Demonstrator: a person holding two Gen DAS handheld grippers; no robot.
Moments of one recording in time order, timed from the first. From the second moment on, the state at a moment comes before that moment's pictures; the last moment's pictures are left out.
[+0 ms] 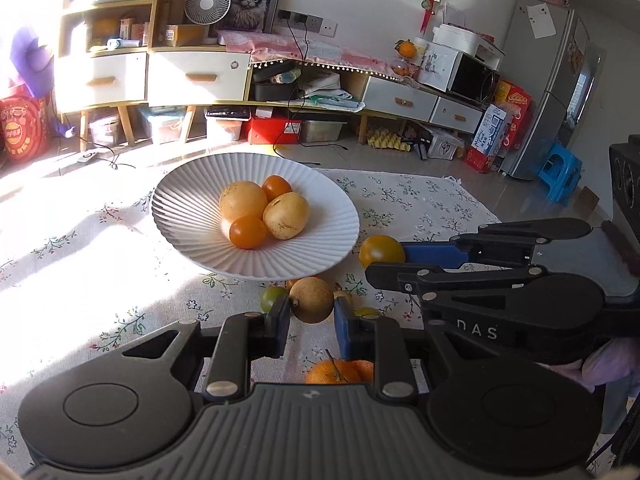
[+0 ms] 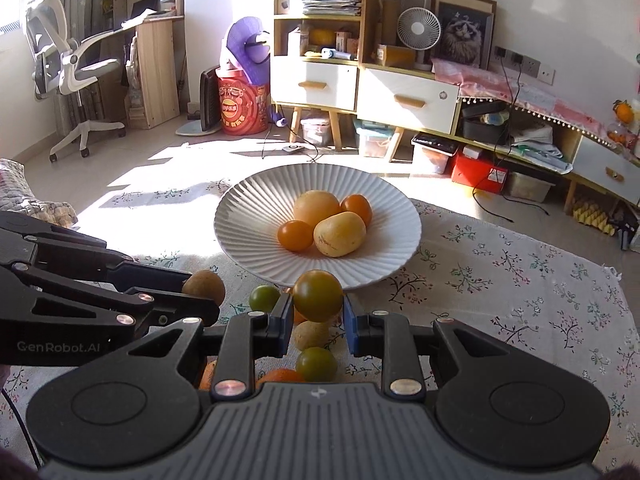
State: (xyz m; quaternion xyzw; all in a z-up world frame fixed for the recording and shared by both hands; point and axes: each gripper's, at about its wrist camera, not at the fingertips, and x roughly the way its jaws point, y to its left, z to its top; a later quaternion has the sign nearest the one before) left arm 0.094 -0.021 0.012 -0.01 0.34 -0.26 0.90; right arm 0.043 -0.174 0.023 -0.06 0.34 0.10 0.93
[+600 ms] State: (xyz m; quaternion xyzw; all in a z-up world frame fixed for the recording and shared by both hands) left arm 0.148 -0.045 -0.002 -0.01 0.36 -0.25 0.90; right arm 0.091 -0.195 0.008 -0.03 0.37 0.08 0.92
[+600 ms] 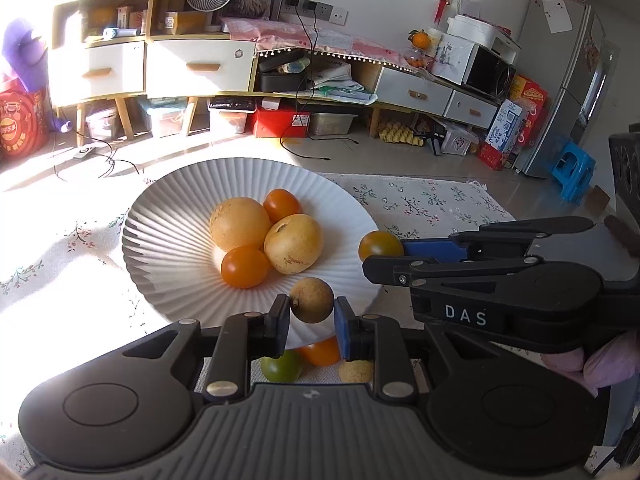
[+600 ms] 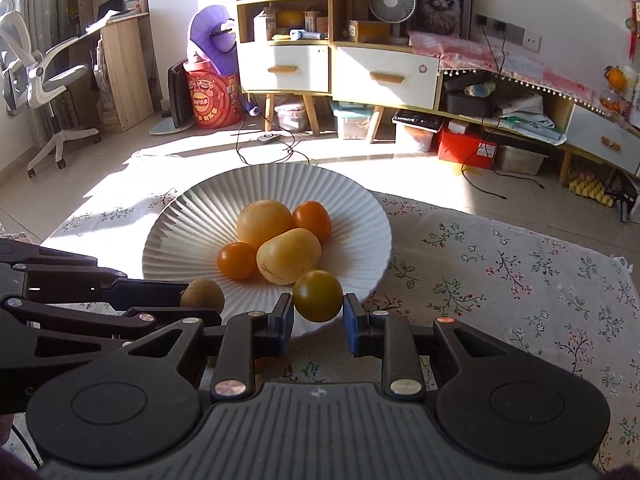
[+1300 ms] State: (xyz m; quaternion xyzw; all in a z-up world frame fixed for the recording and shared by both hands) left arm 0.164 -0.048 -0.011 -0.02 0.38 -0.24 0.90; right arm 0.113 -0.198 0.000 -0.05 0.36 0.10 0.93
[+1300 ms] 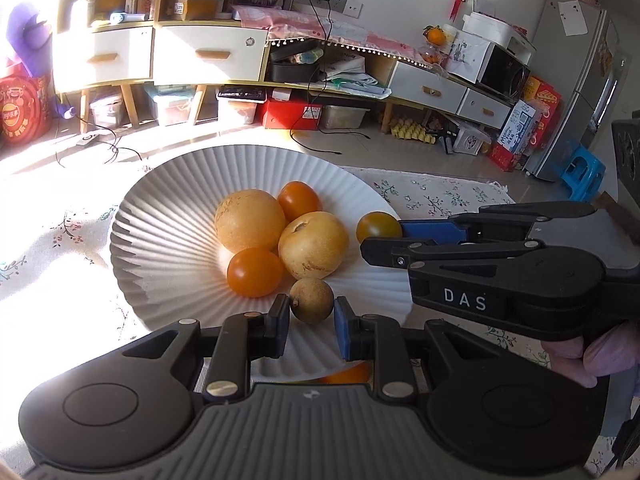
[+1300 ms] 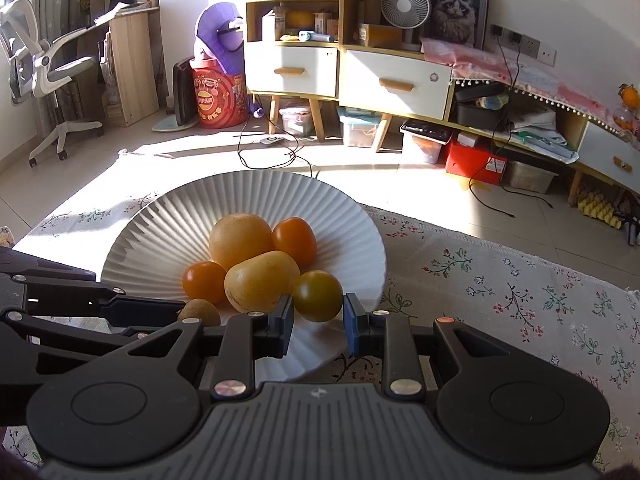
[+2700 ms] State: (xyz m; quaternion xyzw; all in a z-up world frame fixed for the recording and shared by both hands) left arm 0.125 -0.021 0.011 0.03 0.37 -0.24 0.90; right arm 0.069 -0.200 0.030 -0.03 0.35 0.08 0.93
